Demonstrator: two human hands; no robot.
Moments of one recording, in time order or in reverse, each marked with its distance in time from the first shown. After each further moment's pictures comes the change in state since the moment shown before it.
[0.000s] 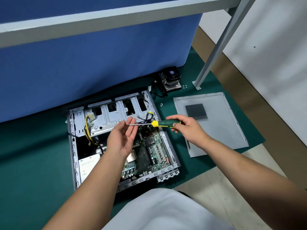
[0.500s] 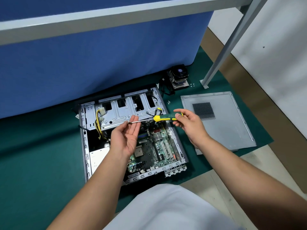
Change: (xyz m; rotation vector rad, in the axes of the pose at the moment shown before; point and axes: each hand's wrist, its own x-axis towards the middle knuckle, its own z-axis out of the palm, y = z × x) left_hand -0.012 0.013 -0.024 -0.207 -0.038 -0.037; right_hand -0.006 -0.016 0.038 0.428 0.161 0.064
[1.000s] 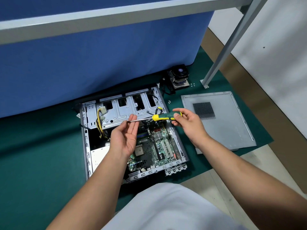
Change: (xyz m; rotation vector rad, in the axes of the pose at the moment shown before) left_hand 0.000 0.003 -0.006 -0.004 -0.011 0.017; right_hand -0.009 -0.007 0.004 -0.146 -0.024 -0.040
